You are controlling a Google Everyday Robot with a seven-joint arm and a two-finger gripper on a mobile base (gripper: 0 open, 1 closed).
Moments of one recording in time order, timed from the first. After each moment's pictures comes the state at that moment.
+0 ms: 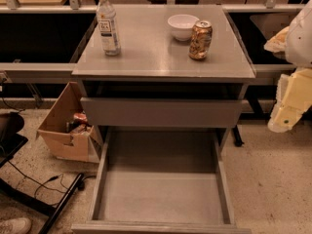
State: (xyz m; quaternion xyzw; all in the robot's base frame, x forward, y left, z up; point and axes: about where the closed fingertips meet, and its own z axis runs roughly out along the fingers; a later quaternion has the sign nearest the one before) arm 0.438 -0.216 0.977 -0.60 0.78 -0.04 0.16
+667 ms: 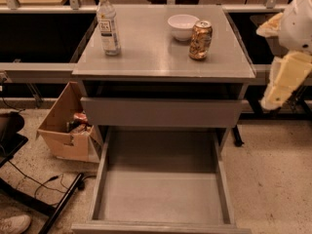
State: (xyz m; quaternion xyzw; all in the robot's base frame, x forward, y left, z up) arm 0.489 -0.219 0.979 -0.62 0.75 -0.03 0.20
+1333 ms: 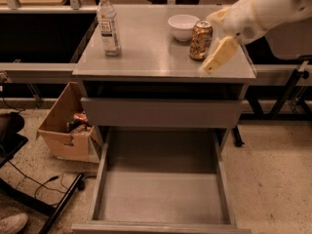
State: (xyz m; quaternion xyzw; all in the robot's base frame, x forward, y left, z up) arm 0.635 -0.137 0.952 -0.60 0.69 0.12 0.37
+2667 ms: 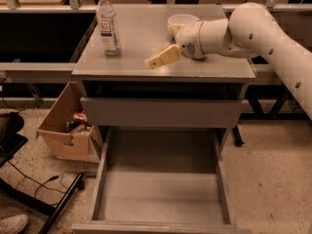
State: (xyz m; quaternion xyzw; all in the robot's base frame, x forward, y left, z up) arm 0.709 -0.015 0.919 -0.47 0.66 0.27 0.51
